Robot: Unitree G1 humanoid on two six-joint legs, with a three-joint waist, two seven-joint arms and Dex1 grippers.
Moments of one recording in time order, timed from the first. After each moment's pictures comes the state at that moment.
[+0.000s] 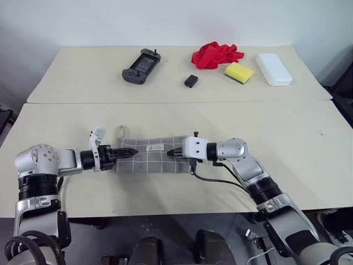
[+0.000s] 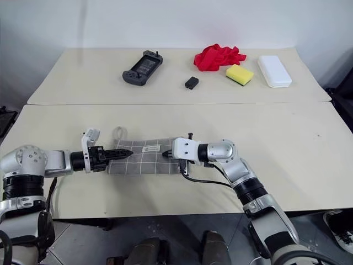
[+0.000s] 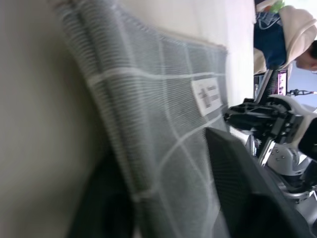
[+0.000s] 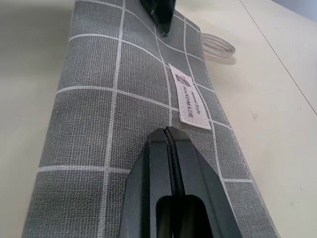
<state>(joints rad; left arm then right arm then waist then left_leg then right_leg) -0.64 0.65 0.30 0.41 -0.78 1.53 -0.64 -0.70 -0.33 0.35 0.38 -0.04 -0.22 1.03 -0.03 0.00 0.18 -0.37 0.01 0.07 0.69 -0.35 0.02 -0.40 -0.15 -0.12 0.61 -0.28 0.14</state>
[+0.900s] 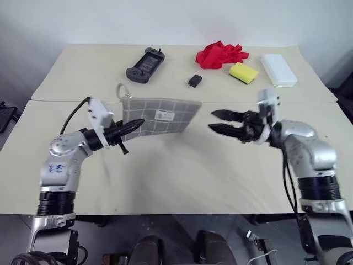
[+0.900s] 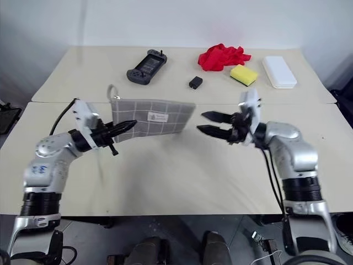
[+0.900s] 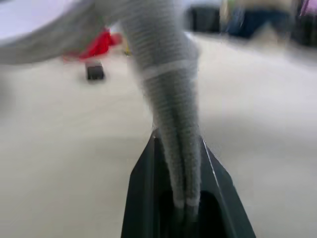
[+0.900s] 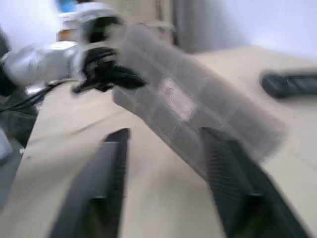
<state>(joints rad) -0.50 0.53 0.11 0.12 -0.28 0.04 -0.87 -0.68 -0.65 -0.07 0.14 0.63 0.53 1.16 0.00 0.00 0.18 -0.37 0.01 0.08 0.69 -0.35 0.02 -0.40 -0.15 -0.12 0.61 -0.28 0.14</state>
